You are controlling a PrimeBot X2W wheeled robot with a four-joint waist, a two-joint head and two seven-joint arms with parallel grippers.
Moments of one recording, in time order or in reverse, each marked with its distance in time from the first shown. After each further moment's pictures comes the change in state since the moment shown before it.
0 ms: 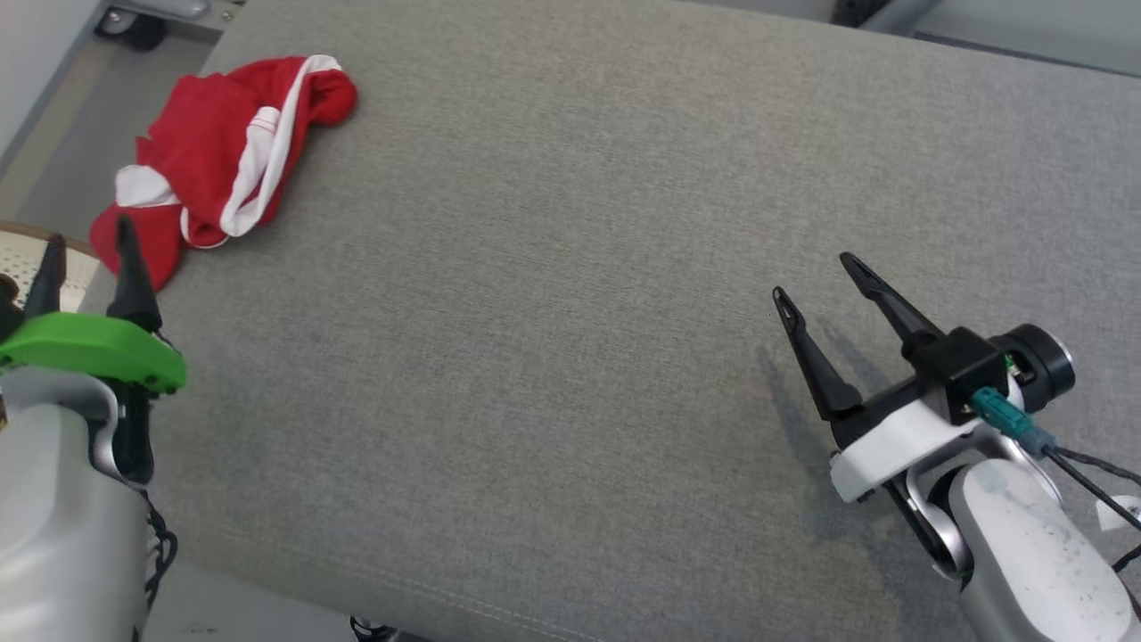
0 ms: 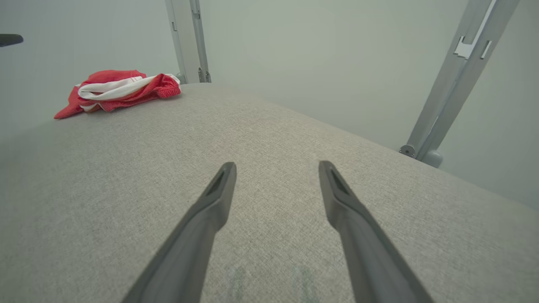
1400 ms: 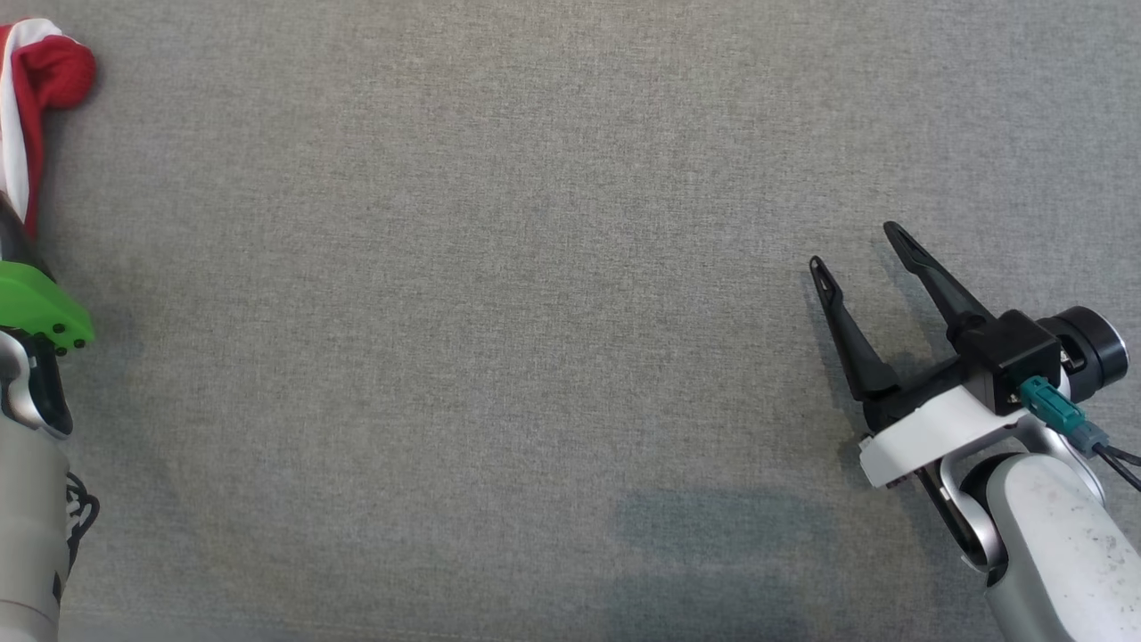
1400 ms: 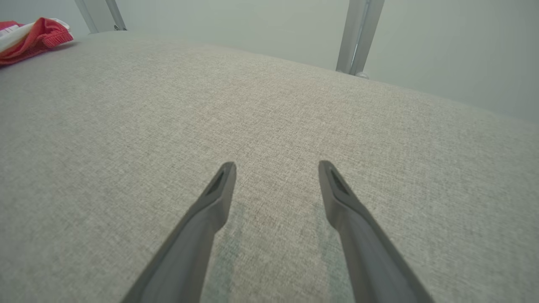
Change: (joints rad) left arm -0.214 0.113 -0.093 0.281 -0.041 0.165 -0.008; right arm 0.034 -0.010 -0.080 -0.143 -0.021 0.000 0.069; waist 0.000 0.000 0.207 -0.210
